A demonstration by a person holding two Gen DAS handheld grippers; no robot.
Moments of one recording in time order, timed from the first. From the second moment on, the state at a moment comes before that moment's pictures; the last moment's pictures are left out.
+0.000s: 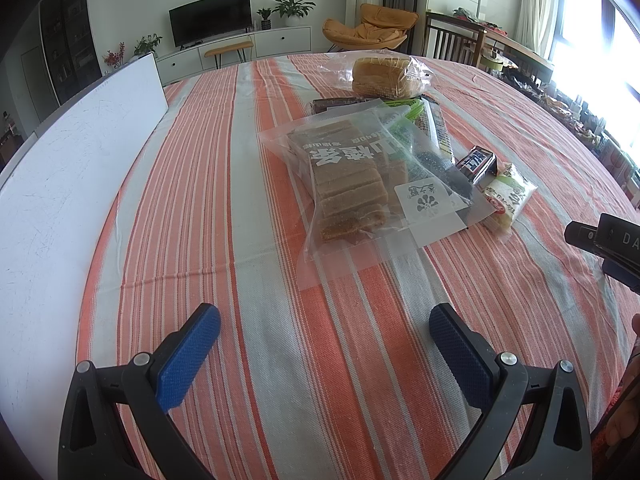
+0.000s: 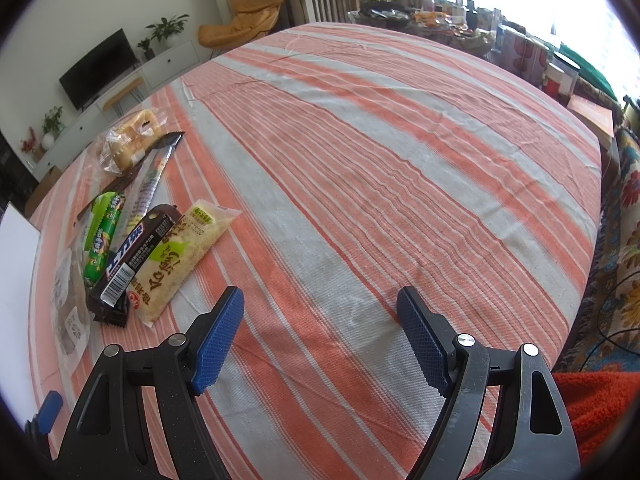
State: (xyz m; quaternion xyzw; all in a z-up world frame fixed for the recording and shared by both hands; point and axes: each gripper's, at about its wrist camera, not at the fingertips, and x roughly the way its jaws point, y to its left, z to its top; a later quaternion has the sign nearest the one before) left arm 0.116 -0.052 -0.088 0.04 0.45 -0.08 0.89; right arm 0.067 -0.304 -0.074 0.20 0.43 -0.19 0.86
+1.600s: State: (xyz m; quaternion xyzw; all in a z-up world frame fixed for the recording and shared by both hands) left arm 0.233 -0.037 -0.076 -0.03 0.54 -0.09 0.83; right arm 0.055 -0.320 -0.069 0.24 0.41 -0.17 0.86
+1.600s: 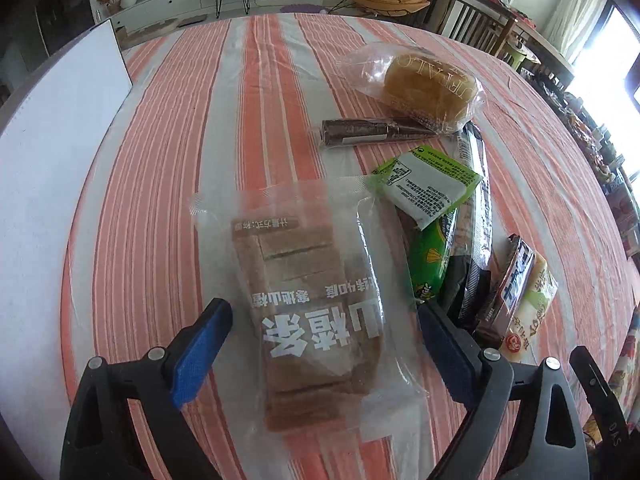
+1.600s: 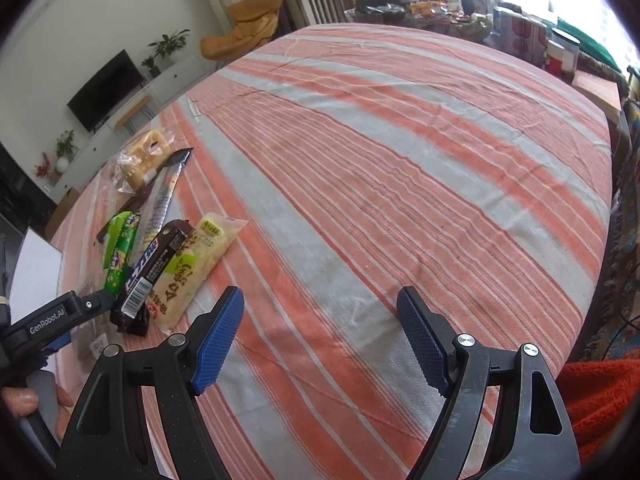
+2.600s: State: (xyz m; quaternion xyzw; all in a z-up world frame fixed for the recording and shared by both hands) left arm 0.149 0.001 -0.082 0.03 0.45 -0.10 0.89; right arm 0.026 -0.366 -0.079 0.45 0.32 -0.08 0.83
